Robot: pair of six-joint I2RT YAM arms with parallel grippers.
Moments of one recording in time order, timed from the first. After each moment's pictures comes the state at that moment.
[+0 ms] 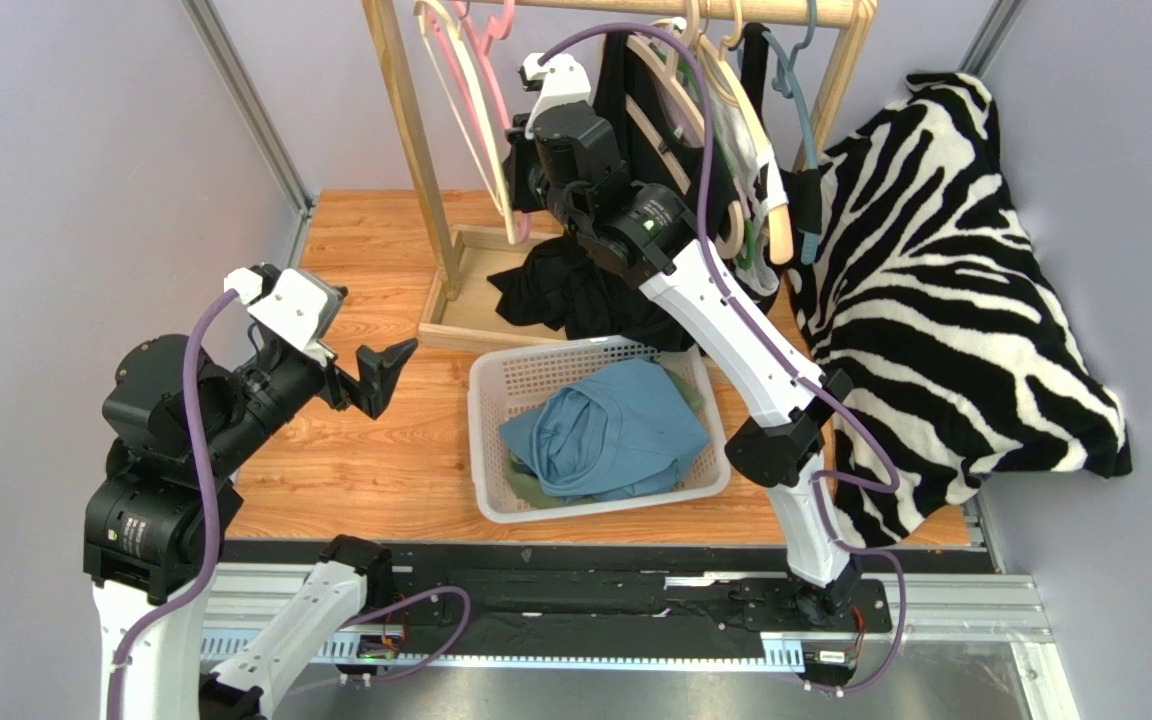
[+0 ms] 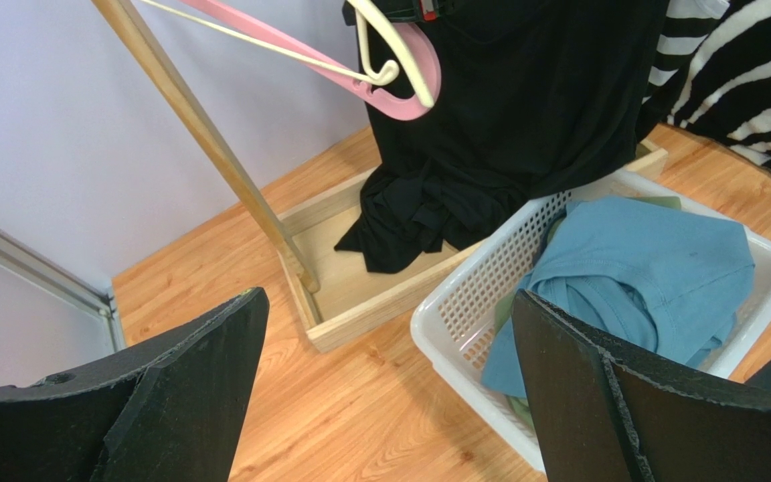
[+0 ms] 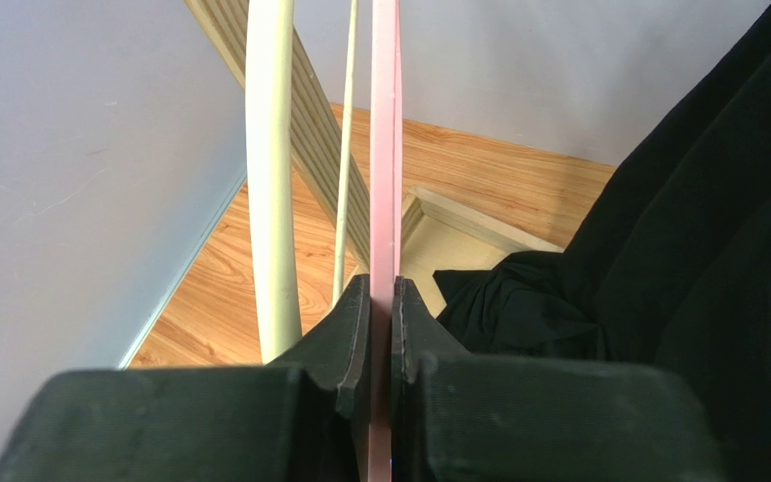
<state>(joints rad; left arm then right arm) -0.27 0.72 1.47 -0.84 0.29 0.23 0.85 2.12 2.63 -0.72 0.35 0.31</state>
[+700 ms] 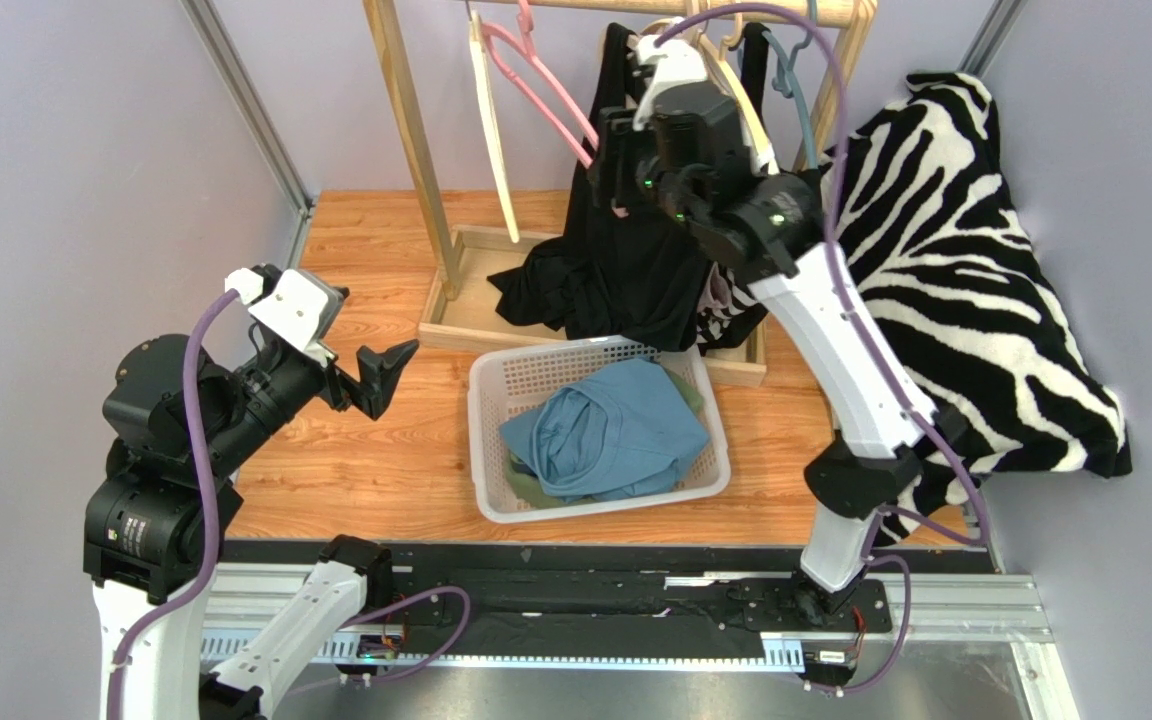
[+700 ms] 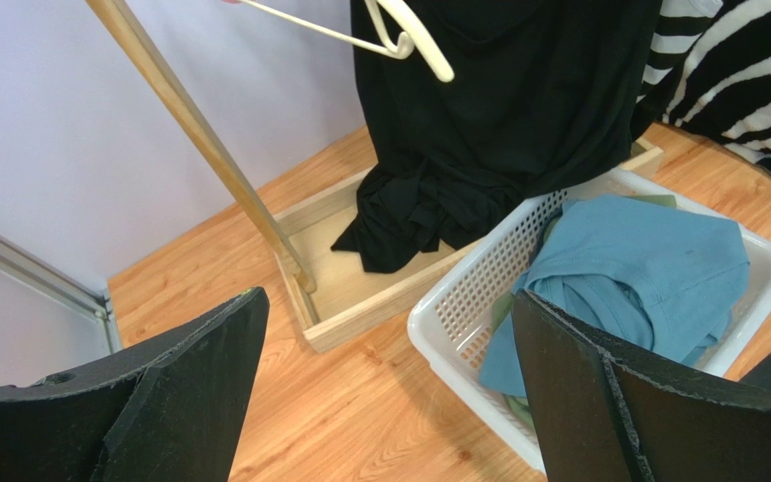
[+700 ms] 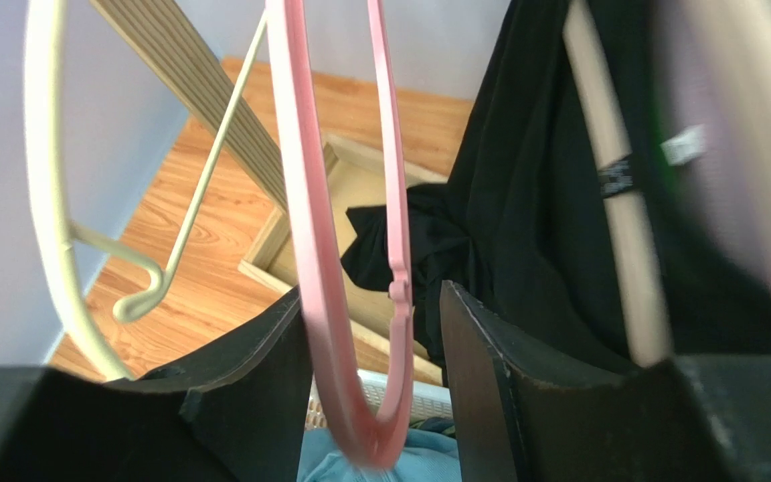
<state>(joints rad) -0.27 0.72 1.47 -0.85 0.30 0.23 0.72 1.83 2.38 -0.89 0.27 0.29</state>
